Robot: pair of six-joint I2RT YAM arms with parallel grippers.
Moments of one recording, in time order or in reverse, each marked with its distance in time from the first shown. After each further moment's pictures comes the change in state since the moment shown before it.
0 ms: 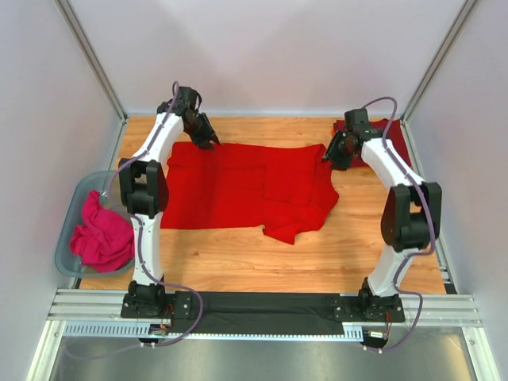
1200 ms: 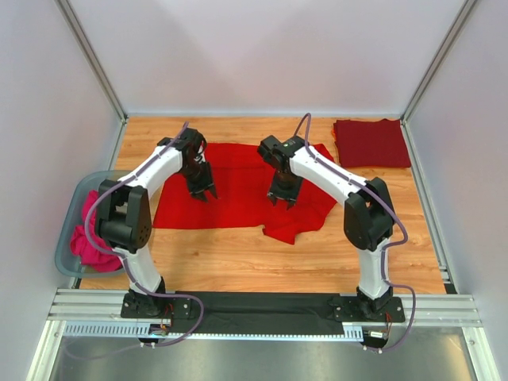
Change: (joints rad) left arm -0.120 -0.502 -0.748 -0.050 -0.057 0.140; right arm 0.574 0.123 0.195 -0.577 0.261 0.391
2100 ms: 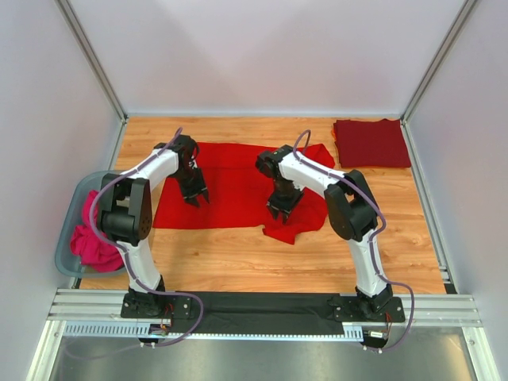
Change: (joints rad) left arm 0.086 0.066 -0.060 0.057 -0.041 -0.003; right arm -0.002 0.175 0.001 -0.053 -0.061 0.290
